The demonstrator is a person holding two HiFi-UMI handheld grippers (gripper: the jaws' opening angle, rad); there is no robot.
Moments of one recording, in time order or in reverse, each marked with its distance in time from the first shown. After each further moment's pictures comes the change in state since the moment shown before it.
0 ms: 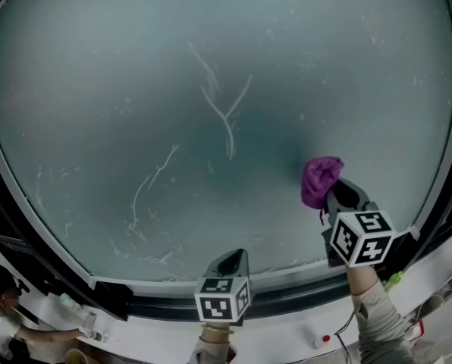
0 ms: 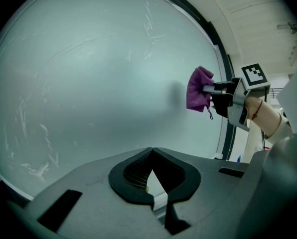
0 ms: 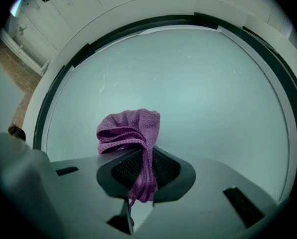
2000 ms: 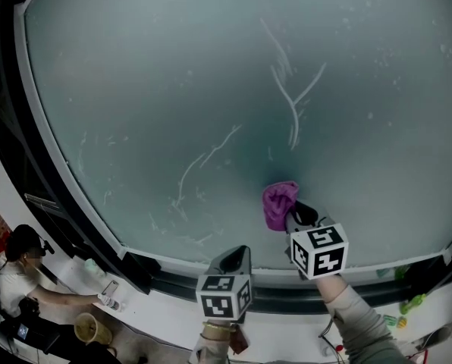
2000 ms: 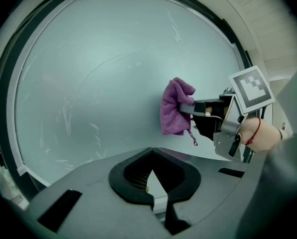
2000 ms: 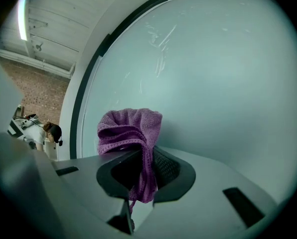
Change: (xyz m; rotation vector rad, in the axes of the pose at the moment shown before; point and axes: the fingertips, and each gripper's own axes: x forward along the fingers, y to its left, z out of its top) left arm -0.049 0.085 -0.014 -0.059 -0.019 0.230; right arm 0.075 0.194 -0.091 -0.017 0.144 0.402
